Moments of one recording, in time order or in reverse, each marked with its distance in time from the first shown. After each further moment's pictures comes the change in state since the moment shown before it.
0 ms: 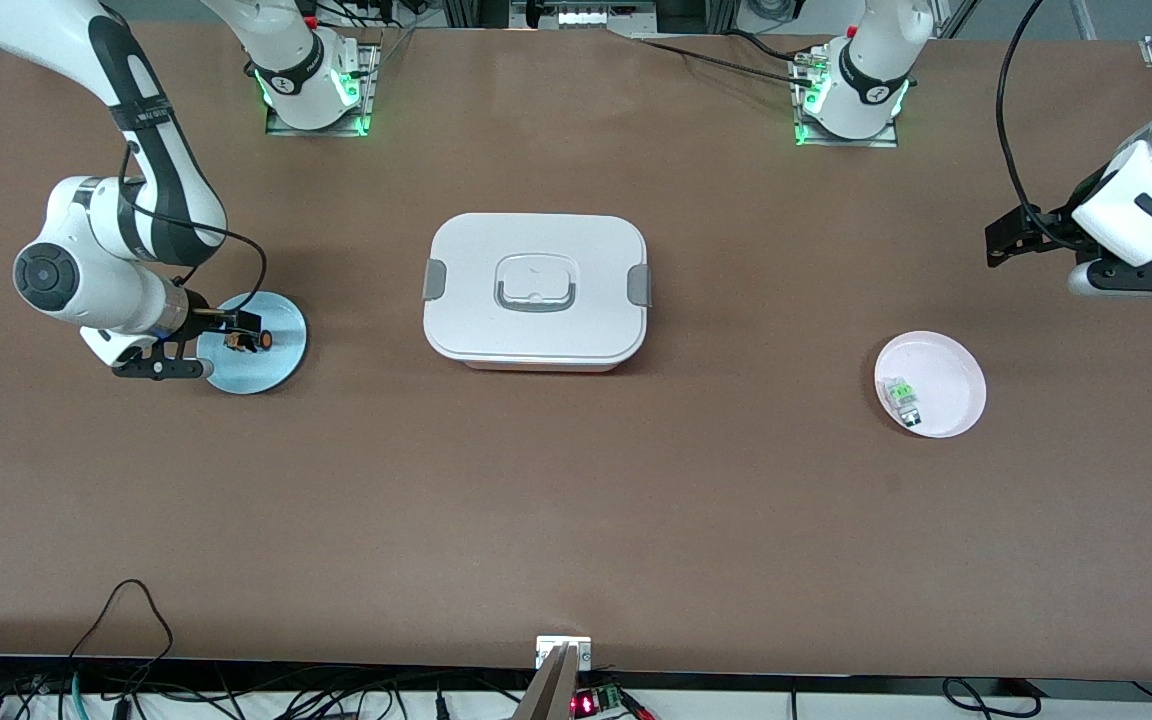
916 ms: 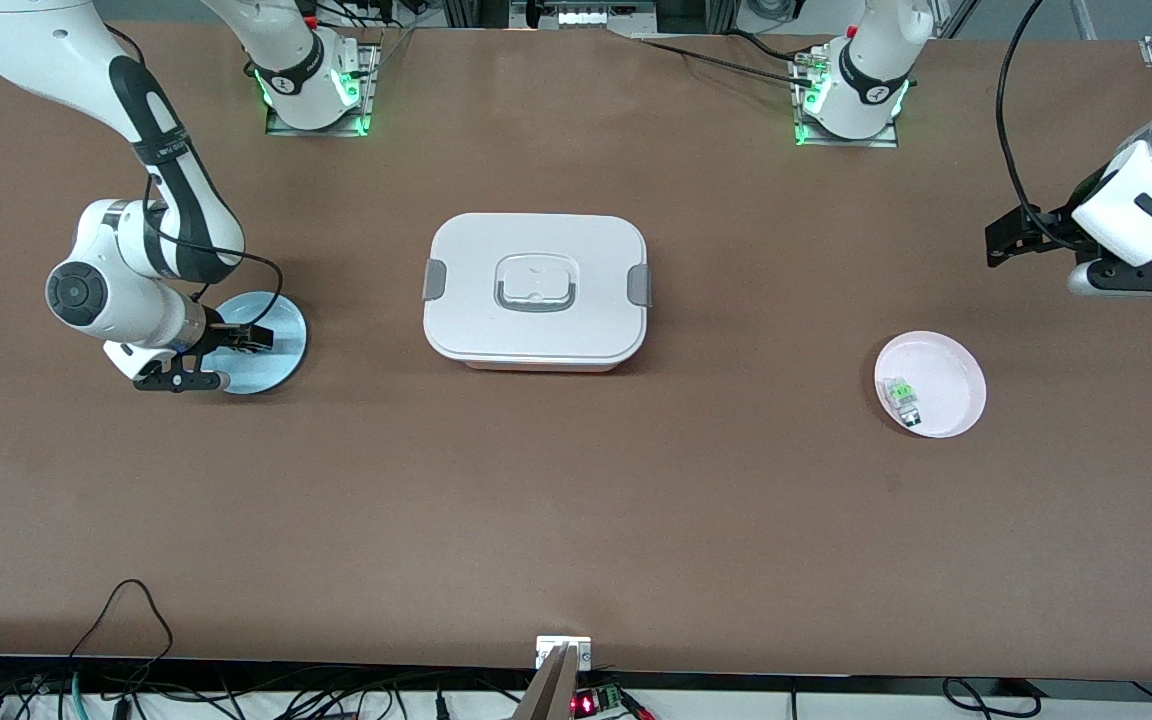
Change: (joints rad) left arm 0.000 0.000 0.000 0.000 0.000 0.000 0.000; right arm -0.001 0.087 -0.003 0.001 0.000 0.102 -0.032
